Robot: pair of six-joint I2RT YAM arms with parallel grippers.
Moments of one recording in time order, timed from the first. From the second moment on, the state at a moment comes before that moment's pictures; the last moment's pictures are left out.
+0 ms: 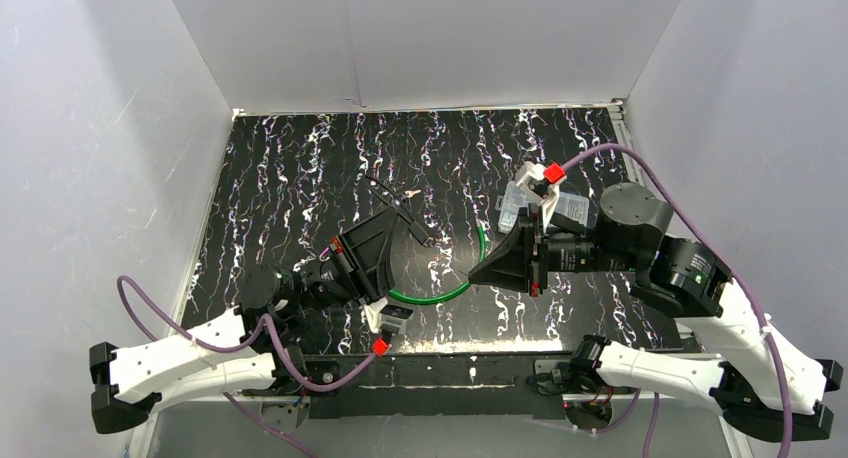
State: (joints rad) left arm -1.18 0.67 0.64 0.52 0.07 2.06; right arm 1.02 0.87 1.38 -0.71 -0.47 0.44
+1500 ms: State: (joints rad) left arm -1.17 0.91 0.76 0.87 0.12 2.09; right arm 0.81 0.83 0.99 0.42 -0.84 1.22
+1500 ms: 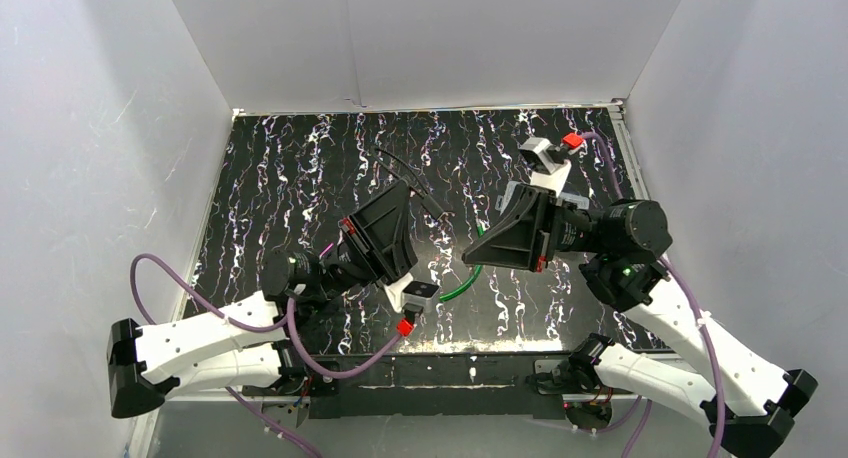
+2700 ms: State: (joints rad) left arm -0.99 0.43 0.32 0.50 0.09 2.09; right arm 0.60 0.80 0.89 0.27 -0.80 1.45
